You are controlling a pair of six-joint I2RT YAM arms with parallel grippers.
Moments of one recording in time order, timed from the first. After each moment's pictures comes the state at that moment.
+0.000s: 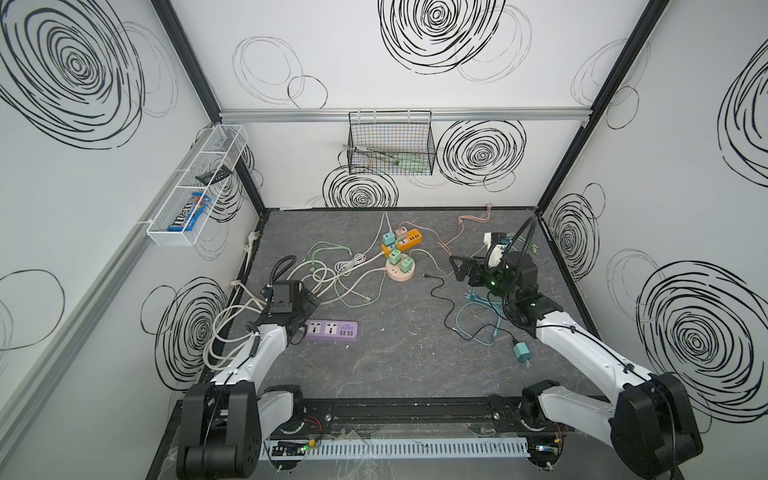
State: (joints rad) left arm 0.07 1.15 0.48 -0.28 -0.04 -0.88; right arm 0.34 1.13 0.65 0.15 -0.19 0.45
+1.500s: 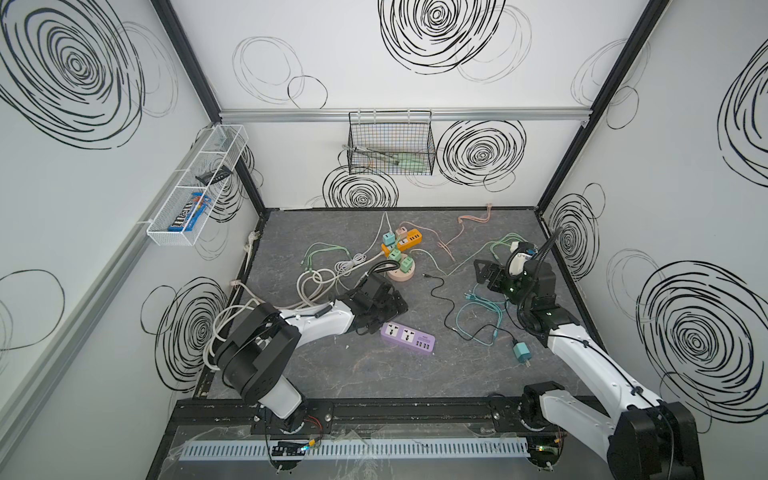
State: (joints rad) left arm -0.67 1.58 0.77 -0.12 0.16 -1.17; right arm 0.15 1.01 0.55 0.05 -0.14 0.54
